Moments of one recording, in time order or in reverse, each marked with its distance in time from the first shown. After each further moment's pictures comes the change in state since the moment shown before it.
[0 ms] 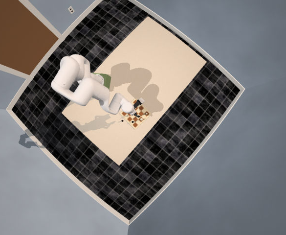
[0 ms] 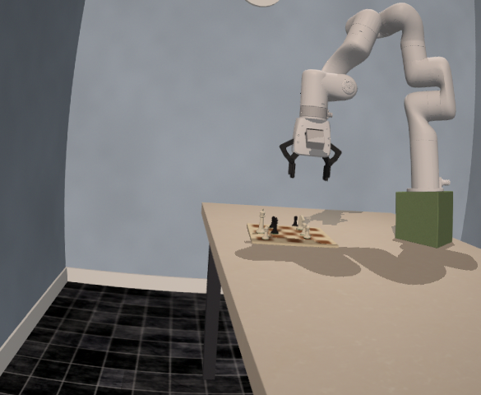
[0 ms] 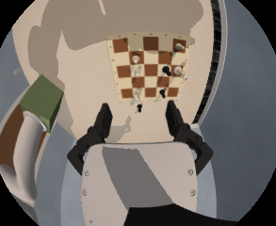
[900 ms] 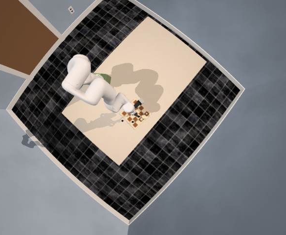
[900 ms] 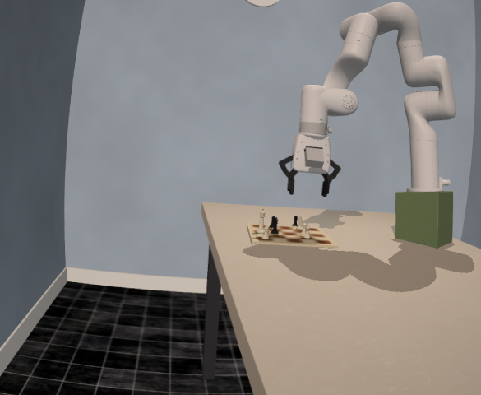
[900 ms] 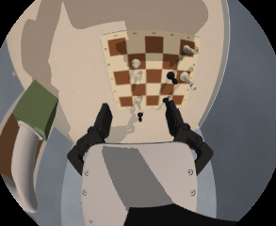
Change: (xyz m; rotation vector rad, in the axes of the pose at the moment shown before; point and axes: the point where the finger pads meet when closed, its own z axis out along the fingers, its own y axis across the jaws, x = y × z) arm 0.000 -0.001 0.043 -0.001 -0.008 0.000
